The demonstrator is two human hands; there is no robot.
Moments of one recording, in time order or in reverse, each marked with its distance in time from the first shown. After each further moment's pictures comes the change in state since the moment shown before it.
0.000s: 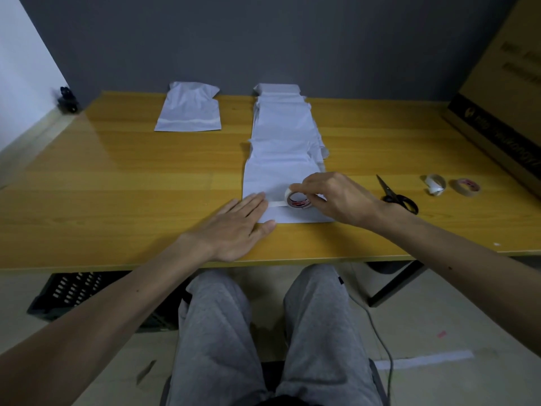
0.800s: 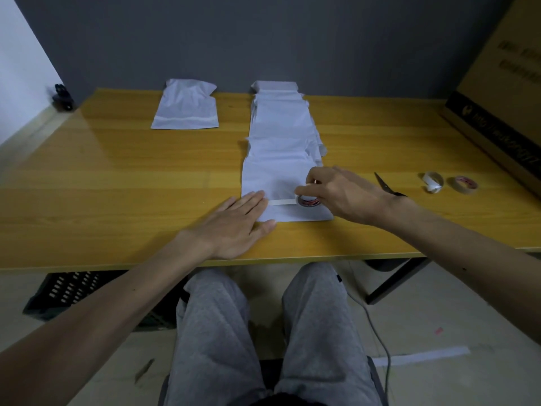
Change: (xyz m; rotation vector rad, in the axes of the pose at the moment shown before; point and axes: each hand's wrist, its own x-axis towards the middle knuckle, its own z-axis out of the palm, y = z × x) left_hand -0.004 0.010 -0.010 0.008 -0.039 -0.025; right_hand -0.008 0.007 -0.011 -0.296 -0.138 -0.086
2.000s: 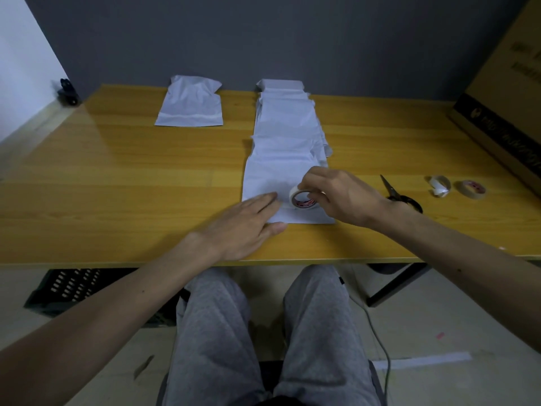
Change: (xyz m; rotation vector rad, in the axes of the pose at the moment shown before) left_hand 0.008 0.003 0.008 -0.039 0.185 0.118; right_hand 0.010 -0.010 0.003 0.239 0.074 0.101
